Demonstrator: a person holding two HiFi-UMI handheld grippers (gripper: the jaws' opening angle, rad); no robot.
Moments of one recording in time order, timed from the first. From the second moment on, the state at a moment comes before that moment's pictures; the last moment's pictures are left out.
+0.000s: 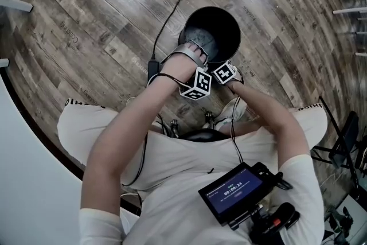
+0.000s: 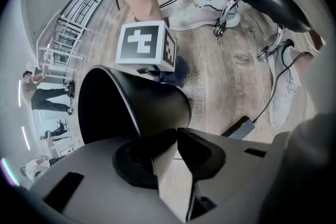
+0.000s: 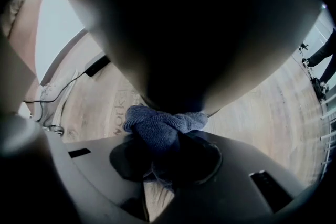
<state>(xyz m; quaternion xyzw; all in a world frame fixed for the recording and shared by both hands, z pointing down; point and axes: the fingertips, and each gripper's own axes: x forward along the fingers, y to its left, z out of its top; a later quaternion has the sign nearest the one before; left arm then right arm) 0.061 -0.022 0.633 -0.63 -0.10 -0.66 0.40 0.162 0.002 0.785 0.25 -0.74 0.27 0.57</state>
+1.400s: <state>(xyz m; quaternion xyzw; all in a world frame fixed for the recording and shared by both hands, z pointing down) 0.060 -0.018 0.635 -0.63 -0.13 -0.65 0.41 0.146 -0.004 0.711 0.29 -0.77 0.32 0.46</state>
